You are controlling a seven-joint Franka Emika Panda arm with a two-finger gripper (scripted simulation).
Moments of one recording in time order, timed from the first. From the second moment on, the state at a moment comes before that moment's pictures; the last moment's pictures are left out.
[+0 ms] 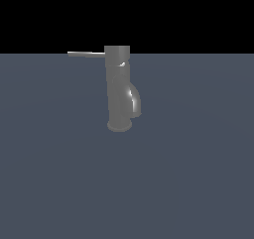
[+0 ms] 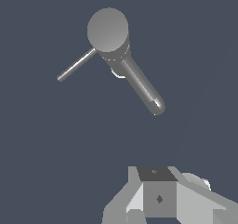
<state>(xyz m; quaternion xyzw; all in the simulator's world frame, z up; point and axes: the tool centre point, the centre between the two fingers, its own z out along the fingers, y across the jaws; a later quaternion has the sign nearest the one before) -0.140 0.048 0.478 -0.97 0.22 0.02 0.07</state>
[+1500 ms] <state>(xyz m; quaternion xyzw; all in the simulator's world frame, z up) 0.033 0.134 0.336 -0.83 0.55 0.03 0.02</state>
